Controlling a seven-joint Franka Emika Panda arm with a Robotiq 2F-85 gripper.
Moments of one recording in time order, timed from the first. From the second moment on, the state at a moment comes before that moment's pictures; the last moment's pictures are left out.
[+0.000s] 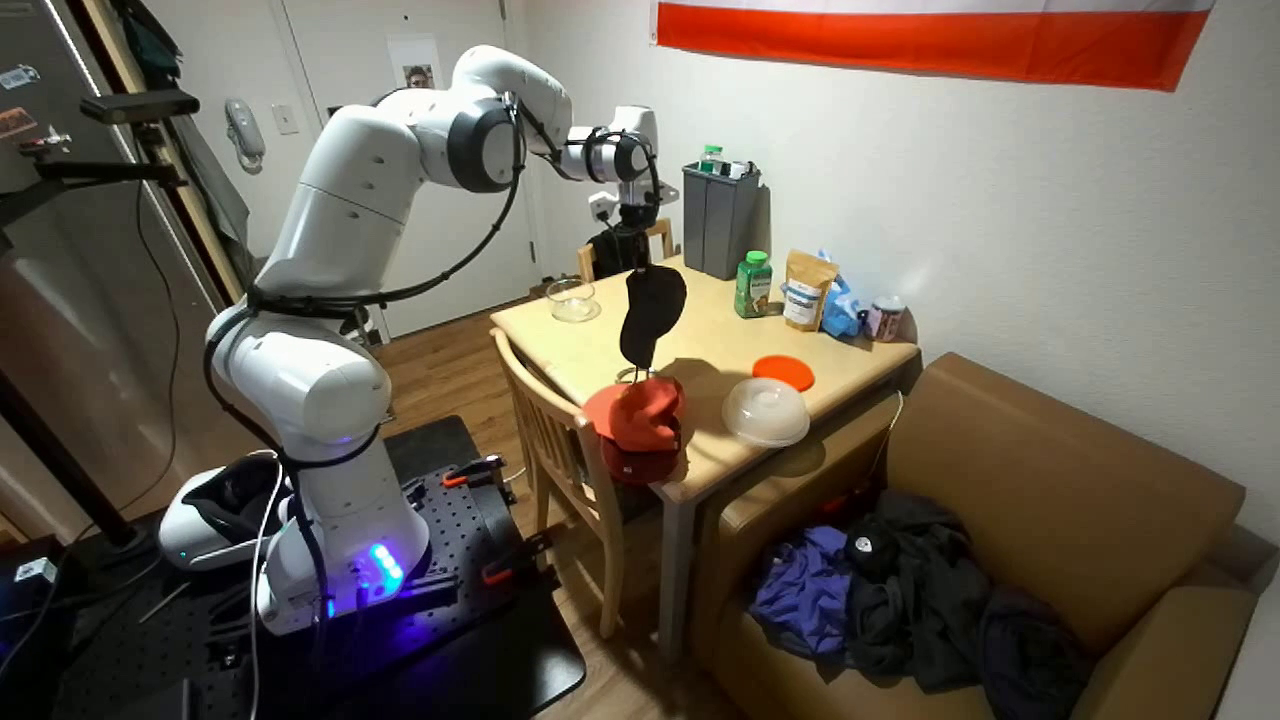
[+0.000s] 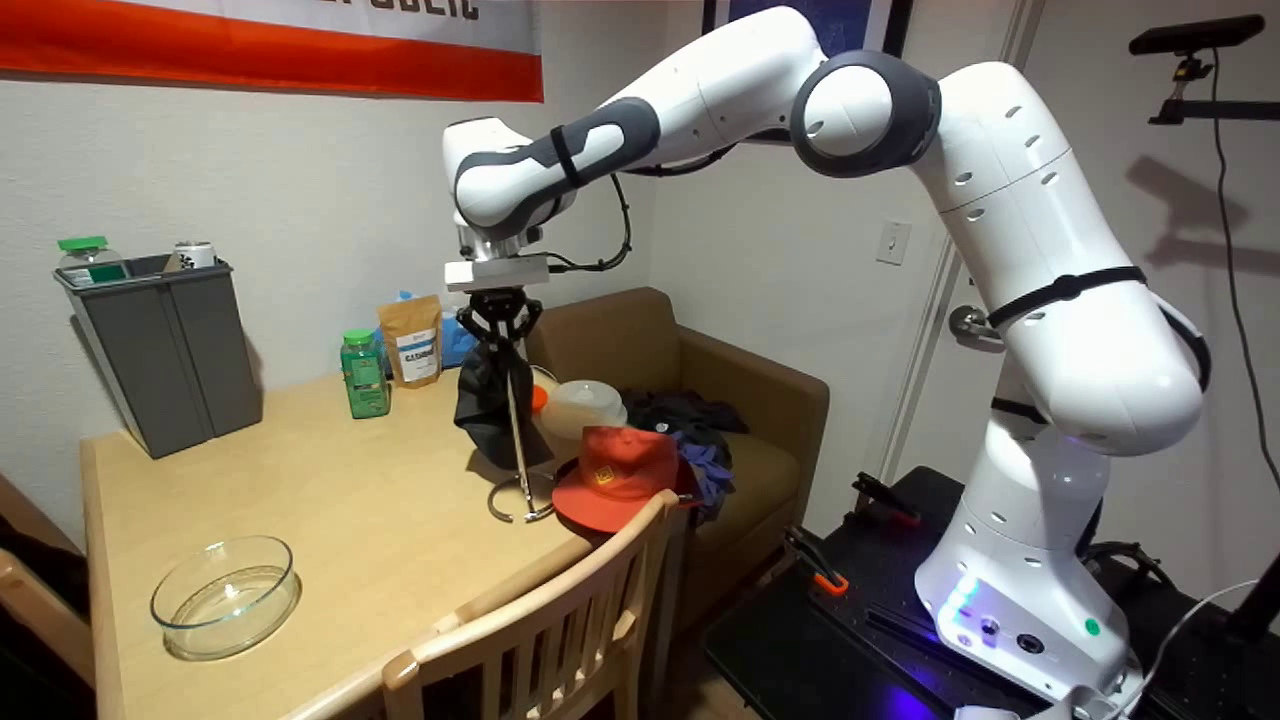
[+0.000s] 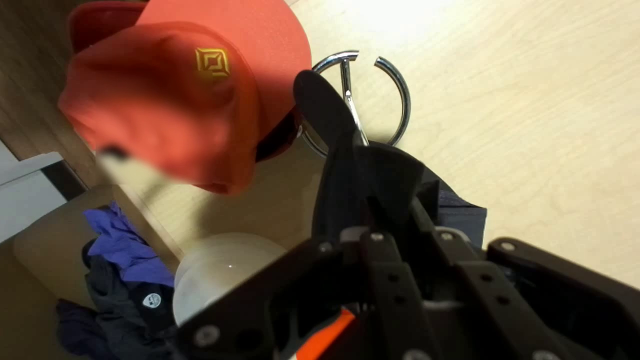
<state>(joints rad) 0.39 0.66 0.06 -1.37 -0.11 1.99 0.93</state>
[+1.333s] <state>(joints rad) 0.39 0.63 0.06 -1.43 -0.11 2.09 0.88</state>
